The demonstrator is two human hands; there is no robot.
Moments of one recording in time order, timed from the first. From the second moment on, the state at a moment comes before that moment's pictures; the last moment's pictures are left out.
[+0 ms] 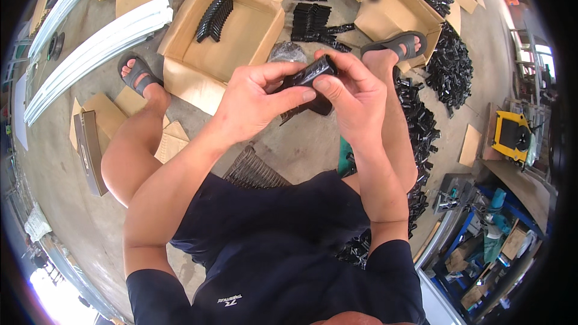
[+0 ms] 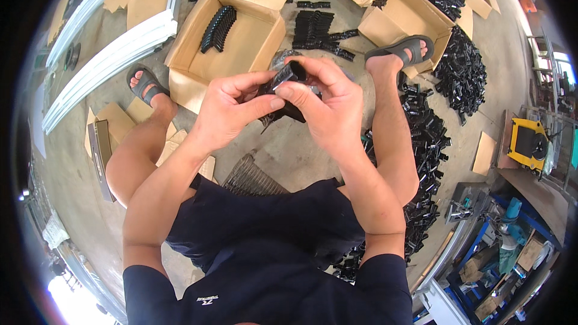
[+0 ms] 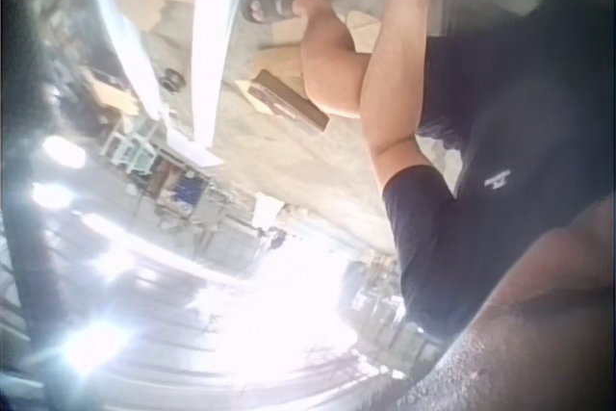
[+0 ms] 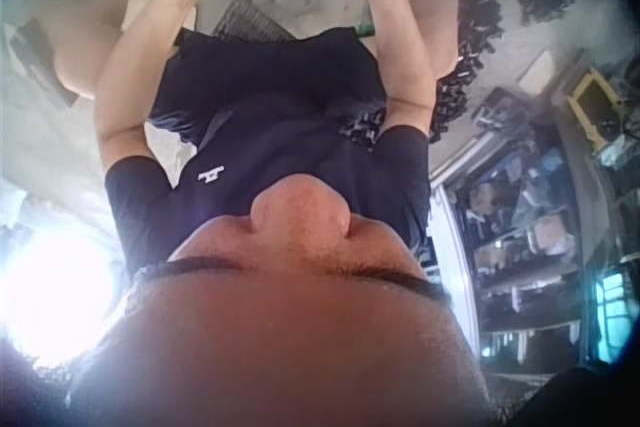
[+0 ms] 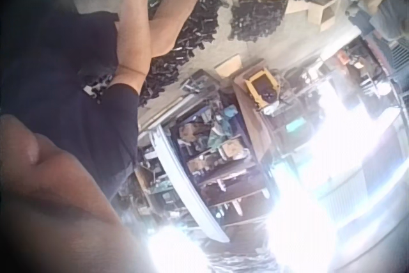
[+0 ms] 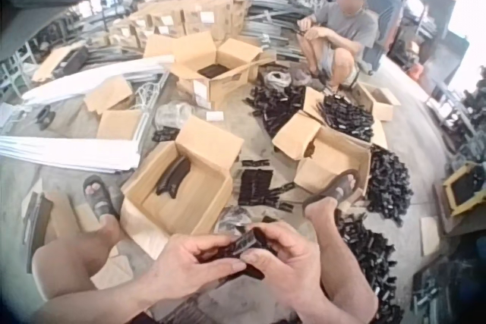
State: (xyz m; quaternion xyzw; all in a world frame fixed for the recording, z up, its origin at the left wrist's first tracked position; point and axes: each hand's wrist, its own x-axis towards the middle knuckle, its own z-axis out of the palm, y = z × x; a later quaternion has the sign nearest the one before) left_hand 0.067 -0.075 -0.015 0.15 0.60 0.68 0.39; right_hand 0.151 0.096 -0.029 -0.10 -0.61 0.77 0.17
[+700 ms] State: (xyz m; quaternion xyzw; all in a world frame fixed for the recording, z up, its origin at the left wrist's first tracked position) left_hand 0.051 -0.089 0.006 0.16 0.66 0.62 0.39; right_hand 0.120 0.170 -0.262 -0.19 -0.93 0.31 -0.03
